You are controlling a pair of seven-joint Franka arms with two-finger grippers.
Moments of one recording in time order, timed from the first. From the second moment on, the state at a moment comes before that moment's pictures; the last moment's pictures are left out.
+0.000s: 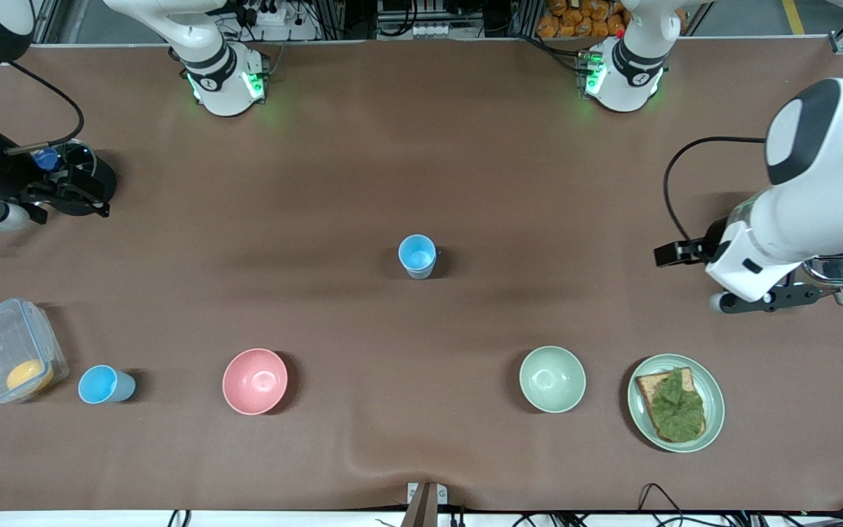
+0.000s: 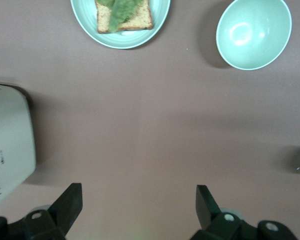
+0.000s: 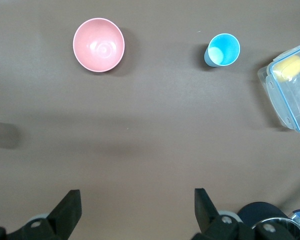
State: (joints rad) left arm 0.20 0.34 -0.44 -1.41 0.12 1.55 -0.34; right arm 0.04 0.00 -0.02 -1.65 0.03 1.66 -0.07
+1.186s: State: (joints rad) left arm -0.05 0.06 -0.13 -1.48 0.02 1.50 -0.33; right arm 0.04 0.00 -0.01 -1.64 0.03 1.66 -0.07
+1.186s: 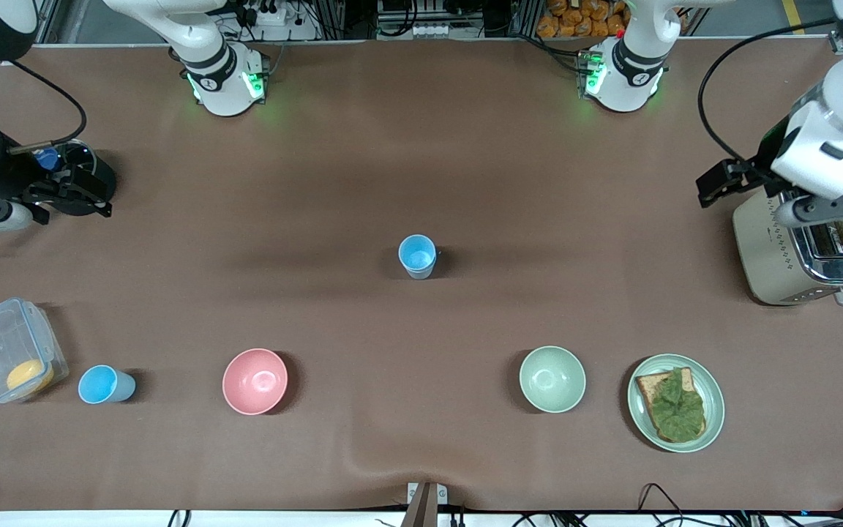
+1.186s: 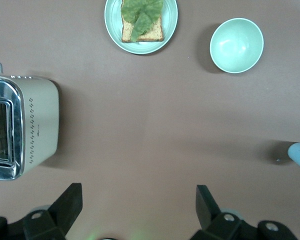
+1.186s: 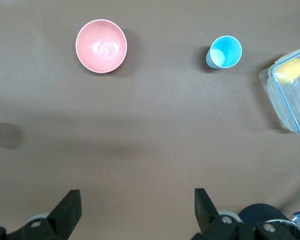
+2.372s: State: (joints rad) left arm -0.05 0.04 0.02 -1.50 -0.04 1.47 -0.05; right arm 0.04 0.00 -0.01 -1.64 0.03 1.66 -0.07
